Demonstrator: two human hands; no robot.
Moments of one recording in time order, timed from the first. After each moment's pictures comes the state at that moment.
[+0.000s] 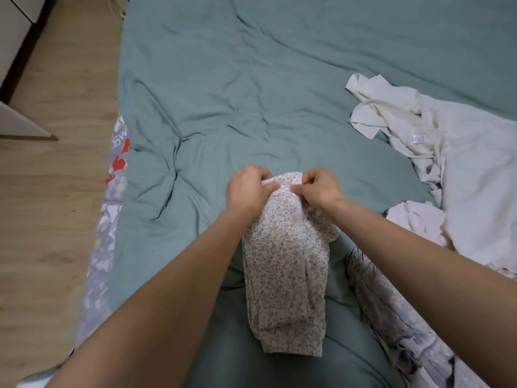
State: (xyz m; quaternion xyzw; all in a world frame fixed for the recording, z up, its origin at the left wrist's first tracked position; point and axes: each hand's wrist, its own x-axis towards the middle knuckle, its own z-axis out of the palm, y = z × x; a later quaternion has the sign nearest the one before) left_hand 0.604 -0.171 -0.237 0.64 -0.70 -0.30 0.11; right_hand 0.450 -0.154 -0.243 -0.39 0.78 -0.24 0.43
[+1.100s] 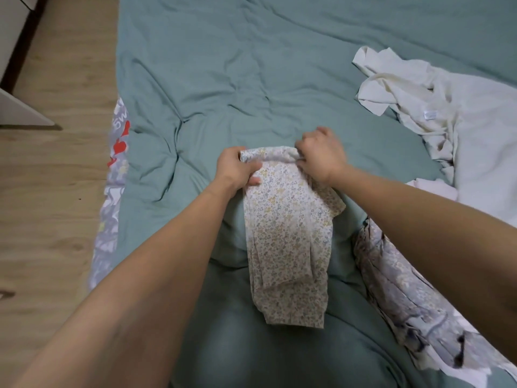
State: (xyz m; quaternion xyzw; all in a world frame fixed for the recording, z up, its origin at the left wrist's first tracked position) left_hand 0.627 -0.182 -0.255 0.66 -0.46 -0.55 0.23; right_hand 0.438 -0.179 -0.257 -0.77 0.63 0.05 0.07
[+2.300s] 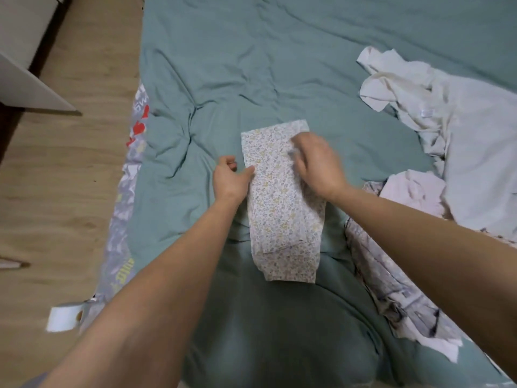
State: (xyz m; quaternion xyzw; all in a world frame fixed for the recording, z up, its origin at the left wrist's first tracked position) left_hand 0.641 -0.110 -0.258 0.74 -0.42 -0.43 0.29; right_hand 0.456 -0.107 -0.241 -0.73 0.63 -0.20 0.17
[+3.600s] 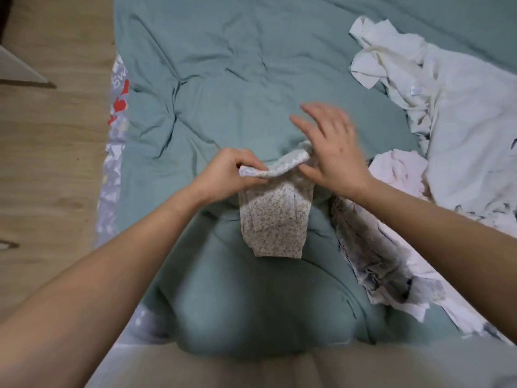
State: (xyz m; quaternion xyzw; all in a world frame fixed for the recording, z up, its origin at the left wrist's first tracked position) left_hand 0.656 -0.086 -0.207 0.44 -0.74 -0.47 0.19; right_hand 0.415 -0.070 -0.195 -0.84 0.53 -0.12 0.01
